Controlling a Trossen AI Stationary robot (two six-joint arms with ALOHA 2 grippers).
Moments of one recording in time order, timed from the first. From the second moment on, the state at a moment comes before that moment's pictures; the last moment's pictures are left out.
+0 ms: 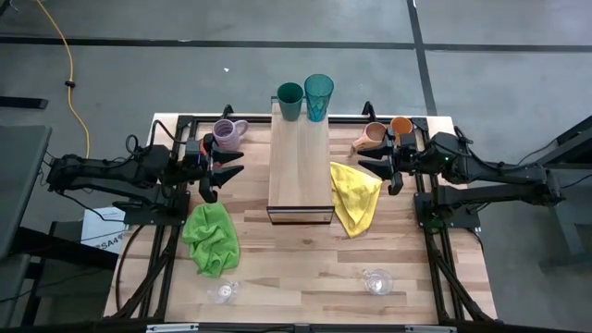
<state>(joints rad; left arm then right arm) 0.06 0.65 0.59 0.18 -0.23 -0.23 -0.15 0.71 0.67 0.14 -0.11 0.22</state>
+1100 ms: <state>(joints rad) 0.61 1.18 1.13 -1.27 -0.19 -0.66 -0.16 0.71 0.67 0.12 -0.11 0.22</state>
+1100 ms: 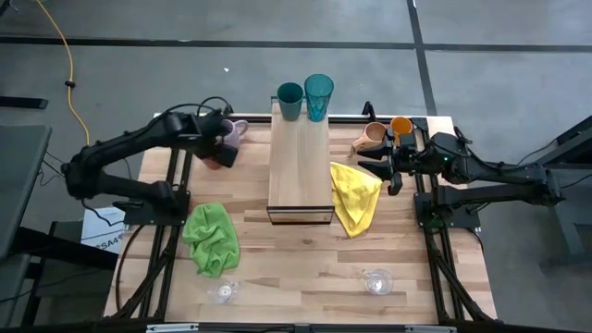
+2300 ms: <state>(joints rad) 0.73 1.48 0.97 -1.15 -0.23 -0.53 -0.16 0.71 0.67 0.09 -0.11 0.22</state>
